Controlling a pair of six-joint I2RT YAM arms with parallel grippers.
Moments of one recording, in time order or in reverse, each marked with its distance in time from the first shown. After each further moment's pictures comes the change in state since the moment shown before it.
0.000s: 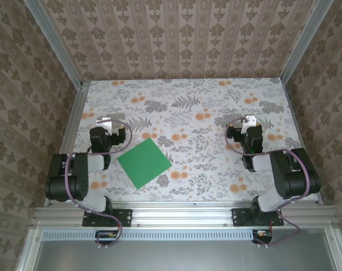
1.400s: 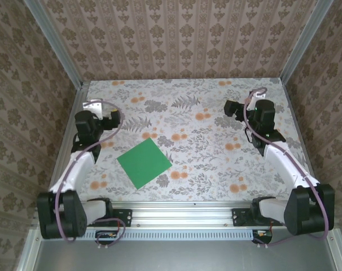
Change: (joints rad) left arm 0.017 -0.408 0.269 -0.562 0.065 -0.070; right arm 0.026 -0.328 0.465 -0.840 -0.259 0.334
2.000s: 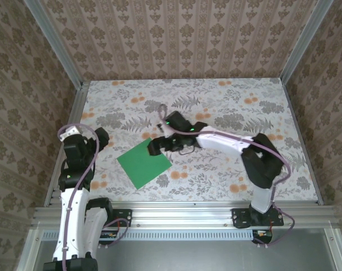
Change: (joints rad) left arm 0.056 -0.500 -0.047 -0.665 -0.105 -0.511; right arm 0.735 0.657 0.537 -0.439 -0.282 0.145
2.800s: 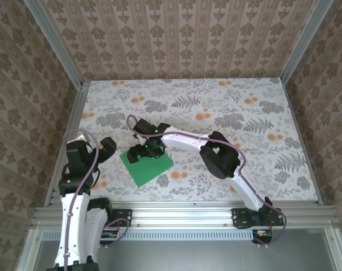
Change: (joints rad) left arm 0.000 -0.056 -0.032 -0.149 0.195 -0.057; right arm 0.098 0.453 0.512 -0.269 0.127 0.031
